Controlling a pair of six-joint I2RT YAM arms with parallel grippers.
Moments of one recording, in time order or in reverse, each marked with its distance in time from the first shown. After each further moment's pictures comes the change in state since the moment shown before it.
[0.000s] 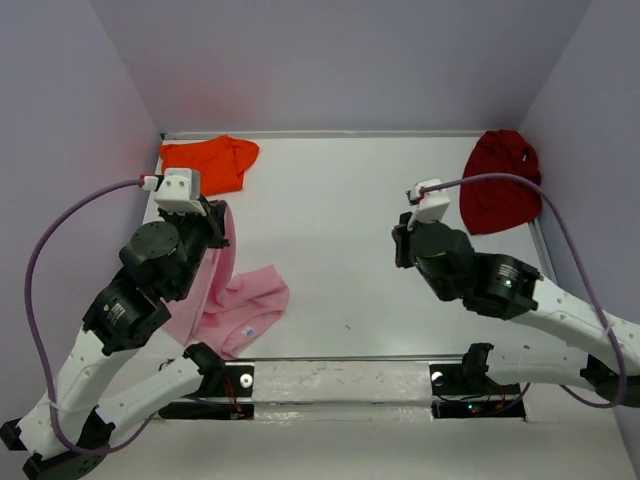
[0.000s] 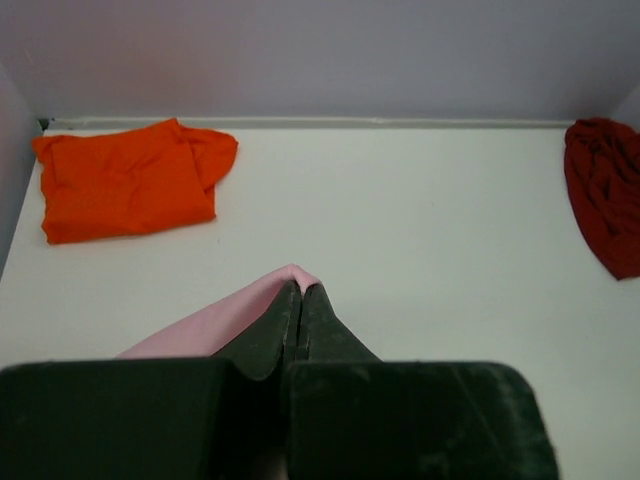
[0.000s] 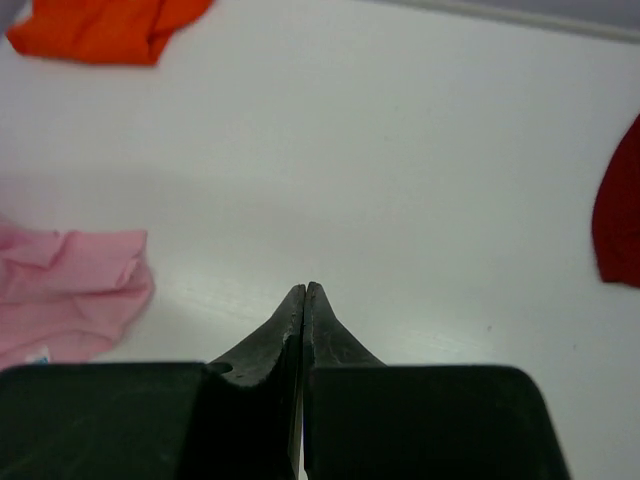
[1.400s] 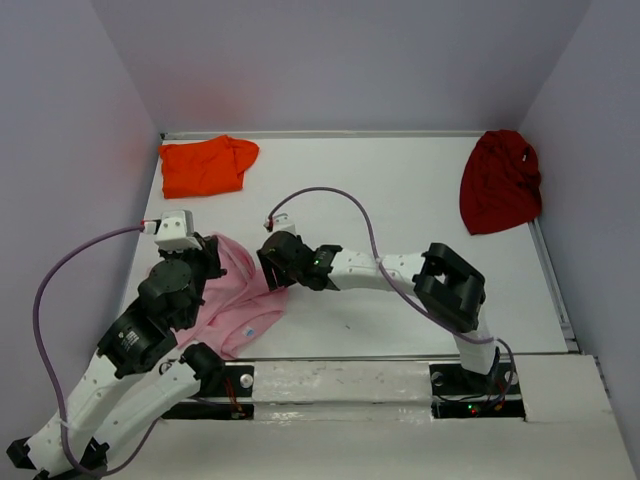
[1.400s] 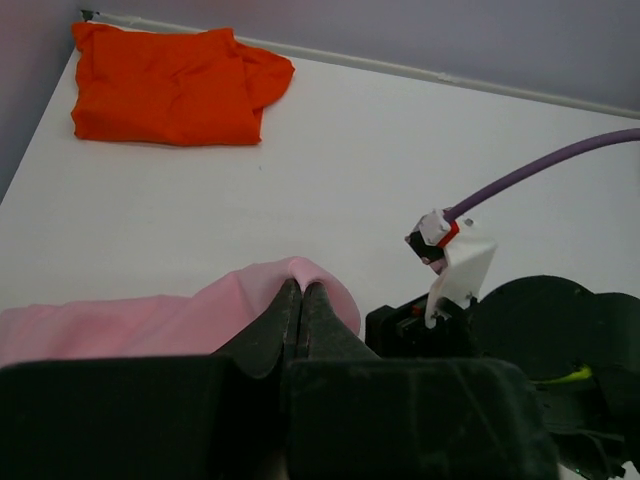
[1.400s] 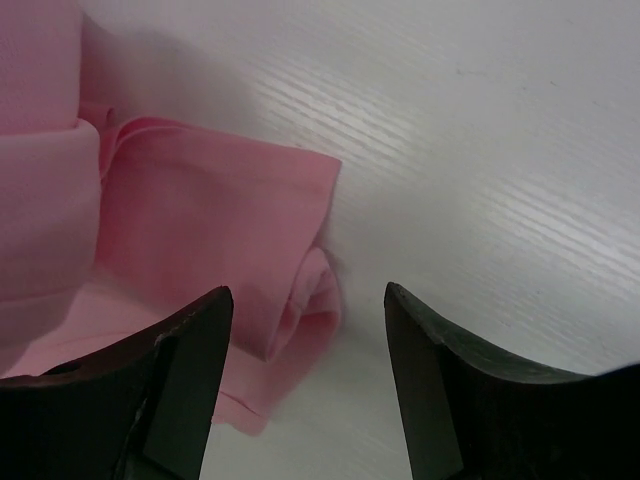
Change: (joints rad) left arm 0.000 -0.244 -0.386 0.008 -0.136 -0.150; right arm -0.003 1.025 0.176 0.413 -0.470 0.203
